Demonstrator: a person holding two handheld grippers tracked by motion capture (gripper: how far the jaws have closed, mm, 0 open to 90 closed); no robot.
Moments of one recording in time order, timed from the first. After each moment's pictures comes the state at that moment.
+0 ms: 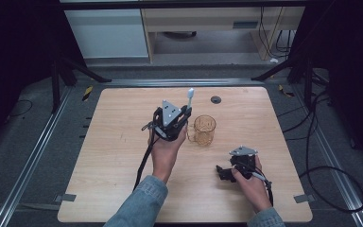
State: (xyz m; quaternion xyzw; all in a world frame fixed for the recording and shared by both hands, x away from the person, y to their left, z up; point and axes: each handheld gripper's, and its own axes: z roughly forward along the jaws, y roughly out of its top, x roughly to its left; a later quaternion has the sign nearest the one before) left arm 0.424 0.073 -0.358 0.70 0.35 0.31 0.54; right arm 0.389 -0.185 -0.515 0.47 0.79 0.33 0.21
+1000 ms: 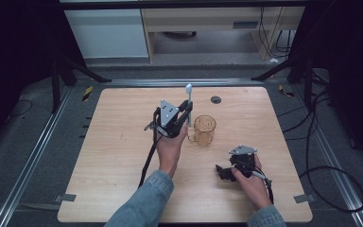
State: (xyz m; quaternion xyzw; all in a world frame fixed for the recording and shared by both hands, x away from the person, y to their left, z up) left arm 0.443 0.072 -0.378 0.65 0.35 0.32 0.60; right arm 0.393 -0.185 -0.515 0.46 0.80 0.34 0.20
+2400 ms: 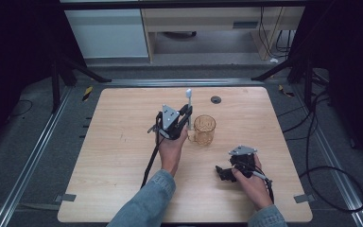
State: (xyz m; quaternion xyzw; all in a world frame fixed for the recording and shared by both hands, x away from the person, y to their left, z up) left arm 0.459 0.070 -0.418 0.65 0.35 0.32 0.60; right arm 0.392 -0.185 -0.514 0.45 0.80 0.34 0.19
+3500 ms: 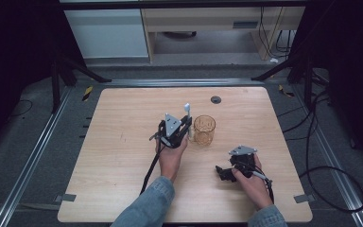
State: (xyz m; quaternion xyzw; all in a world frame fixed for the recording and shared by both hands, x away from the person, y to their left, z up) left arm 0.451 0.070 -0.445 0.68 0.37 0.30 0.55; right arm 0.392 -0.186 -0.515 0.45 0.80 0.34 0.19
